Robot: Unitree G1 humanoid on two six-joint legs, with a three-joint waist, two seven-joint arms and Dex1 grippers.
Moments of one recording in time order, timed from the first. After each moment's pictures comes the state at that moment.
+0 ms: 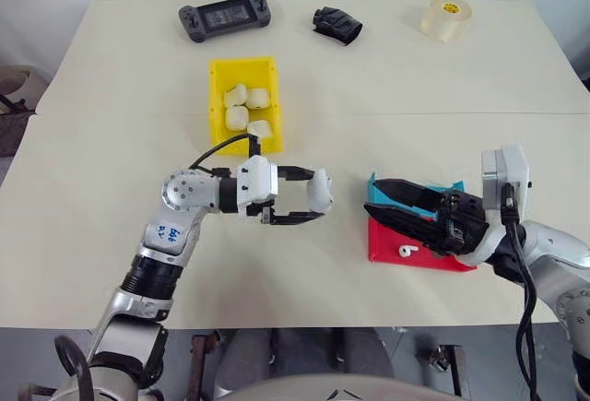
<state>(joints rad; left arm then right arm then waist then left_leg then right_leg) -0.54 0.42 -0.19 0.05 -0.21 -0.02 -1.08 -0.04 -0.78 -0.25 -0.66 1.16 0.68 0.64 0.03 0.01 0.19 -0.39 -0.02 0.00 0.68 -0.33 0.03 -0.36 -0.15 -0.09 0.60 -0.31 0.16</state>
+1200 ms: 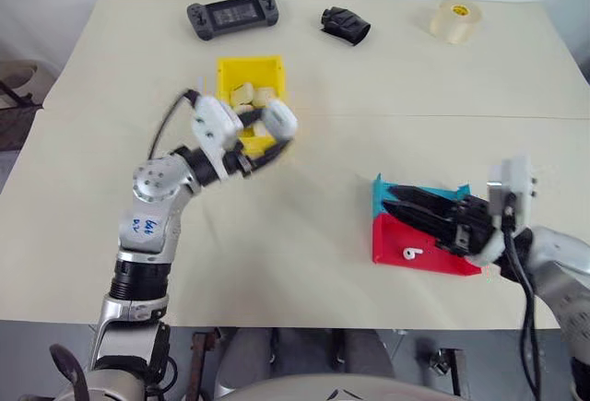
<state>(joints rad) -0.54 0.37 0.09 -0.05 -0.23 0.25 -0.60 0.09 -0.72 -0.37 -0.62 0.94 0.63 0.75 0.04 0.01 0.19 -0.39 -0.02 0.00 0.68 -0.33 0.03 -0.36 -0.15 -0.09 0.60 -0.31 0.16</state>
